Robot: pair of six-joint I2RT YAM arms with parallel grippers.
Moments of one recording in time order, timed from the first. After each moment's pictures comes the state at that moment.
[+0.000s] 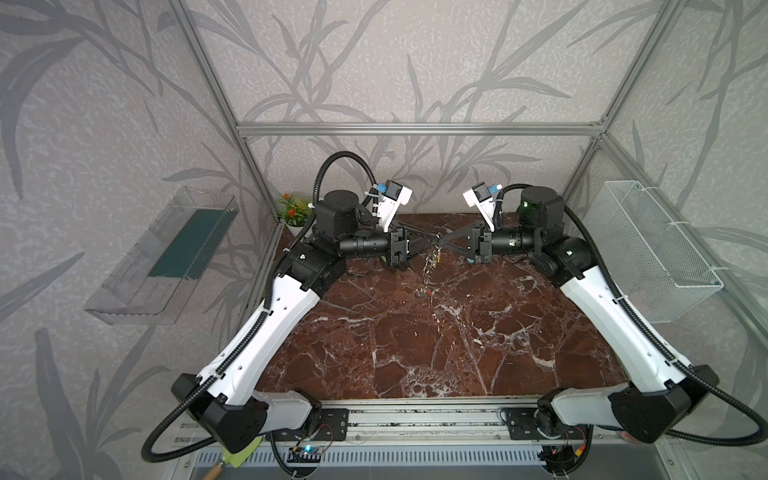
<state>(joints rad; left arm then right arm) -0.52 1.32 1.54 -0.42 0.82 -0.40 0.44 1.36 1.53 -0.46 -1.00 0.32</state>
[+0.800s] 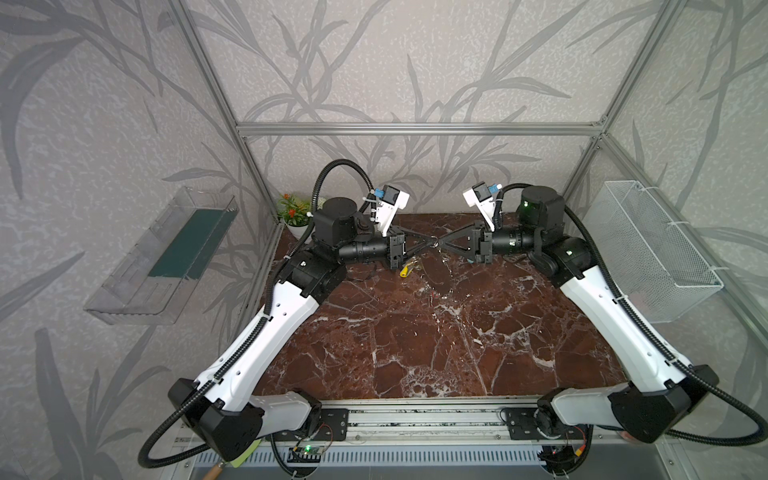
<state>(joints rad) -0.52 1.27 1.44 -0.31 0.78 -0.49 0.44 1.36 1.53 -0.44 -1.01 0.33</state>
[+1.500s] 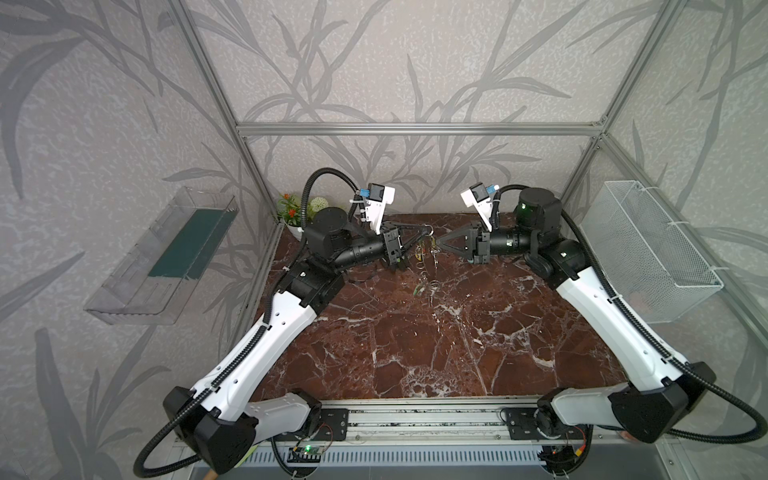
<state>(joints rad) -0.52 1.22 1.31 -0.07 0.64 -0.64 0.46 1.36 1.49 -0.34 -1.04 0.39</state>
